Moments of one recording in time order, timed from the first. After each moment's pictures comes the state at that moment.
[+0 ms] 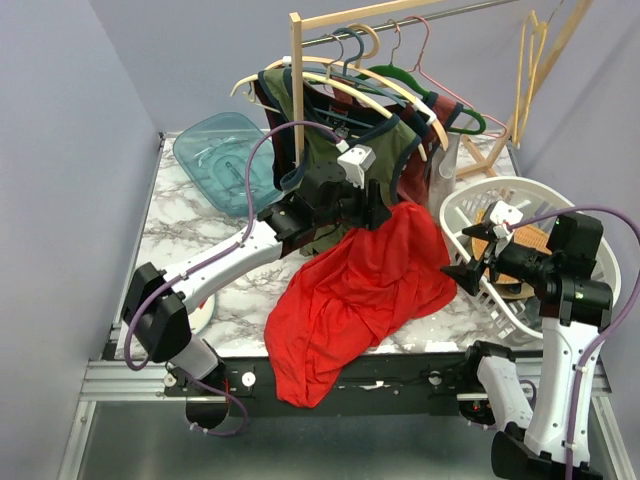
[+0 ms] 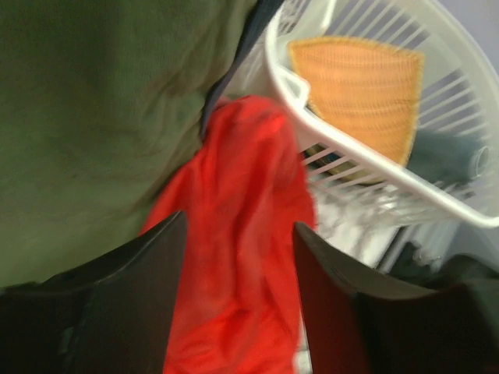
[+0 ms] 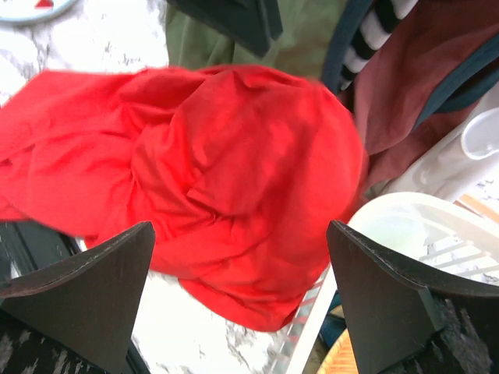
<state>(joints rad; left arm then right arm) -0.83 1.53 1.35 -0.11 0.15 -0.46 -0.25 0.73 1.12 -1.05 -1.05 -0.77</state>
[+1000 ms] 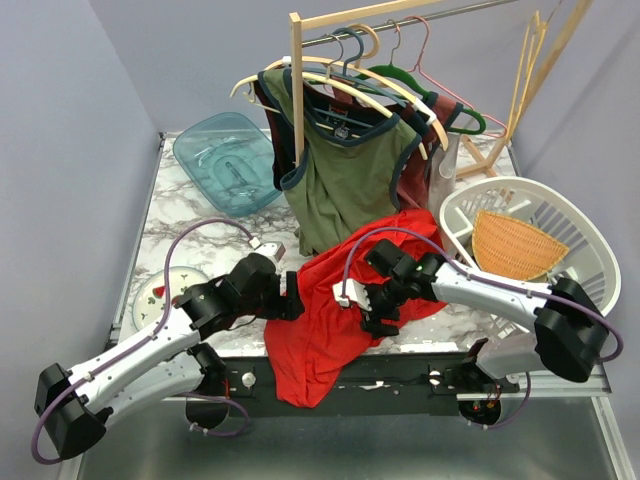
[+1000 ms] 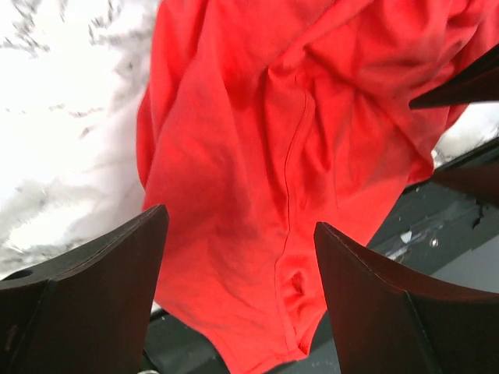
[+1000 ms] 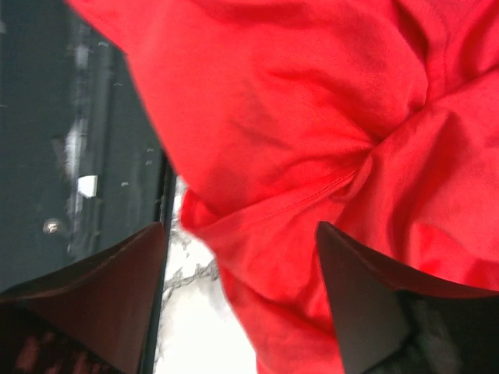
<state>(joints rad) -0.83 0.80 0.61 -0.61 -0.02 -0.67 0.87 1.34 0.80 -0.66 -0.52 -0.75</state>
